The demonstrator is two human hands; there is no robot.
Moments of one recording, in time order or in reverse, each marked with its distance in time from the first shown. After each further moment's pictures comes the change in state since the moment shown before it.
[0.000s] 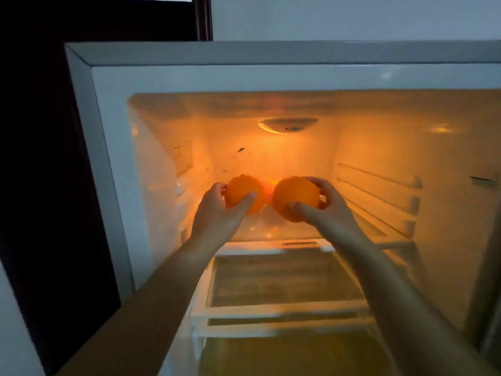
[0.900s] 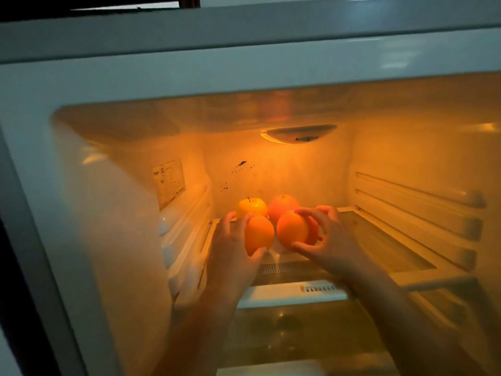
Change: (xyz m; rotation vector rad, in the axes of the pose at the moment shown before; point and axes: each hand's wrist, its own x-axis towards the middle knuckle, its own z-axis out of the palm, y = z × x) left_hand 0.038 -0.051 0.055 0.351 -0.013 0.215; right_hand 0.052 0.059 0.020 -0.538 -0.075 -0.068
